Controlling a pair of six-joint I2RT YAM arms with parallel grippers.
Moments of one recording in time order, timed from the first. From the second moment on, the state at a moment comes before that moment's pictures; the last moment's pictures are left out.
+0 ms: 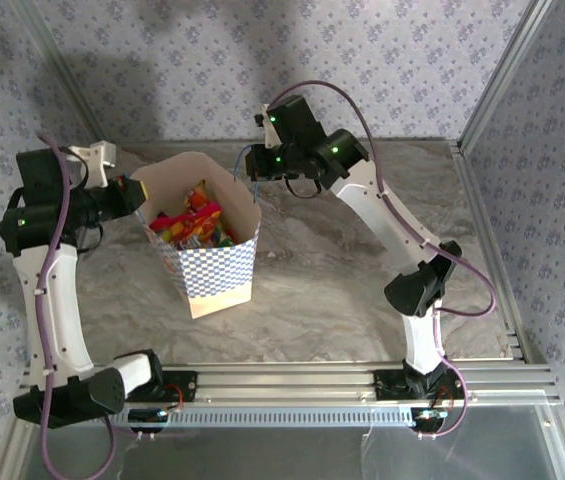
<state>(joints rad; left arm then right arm) 0.18 1.17 1.58 -1.14 0.61 -0.13 0.73 1.98 2.36 -1.03 -0.18 0.49</state>
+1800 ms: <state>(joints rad) -0.35 1.57 1.94 -1.06 0.34 -0.11 0.46 1.58 1.88 -0.93 -0.18 0.53</state>
